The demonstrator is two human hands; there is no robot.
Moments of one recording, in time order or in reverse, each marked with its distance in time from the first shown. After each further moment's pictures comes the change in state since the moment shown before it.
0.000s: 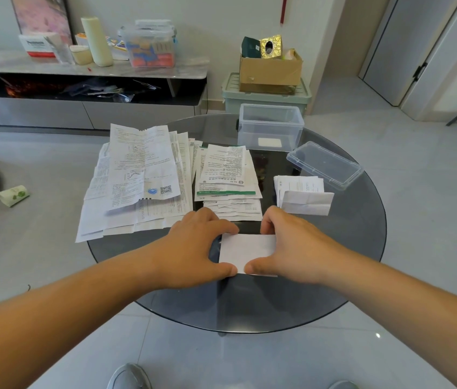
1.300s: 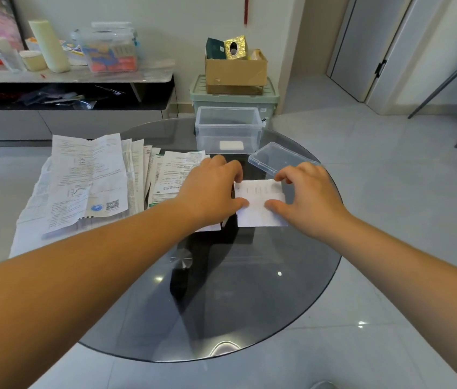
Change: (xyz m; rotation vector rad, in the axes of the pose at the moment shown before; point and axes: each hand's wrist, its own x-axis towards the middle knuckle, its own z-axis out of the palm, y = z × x) left_hand 0.141 0.054 -0.007 0.185 0.315 0.038; right_hand 0.044 0.098 -0.052 -0.133 0.482 0.021
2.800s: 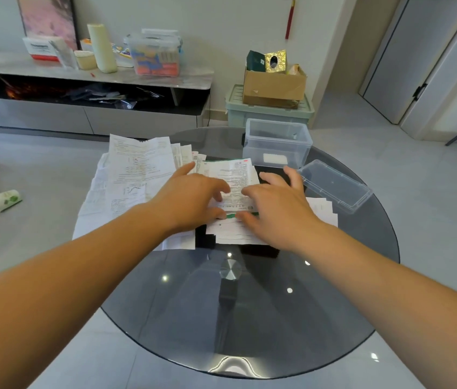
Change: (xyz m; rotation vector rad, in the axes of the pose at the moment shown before) left_hand -0.039 -0.107 -0.034 0.180 -0.061 0.041; right_hand 0.025 -0.119 0.033 -0.268 -0.105 -0.342
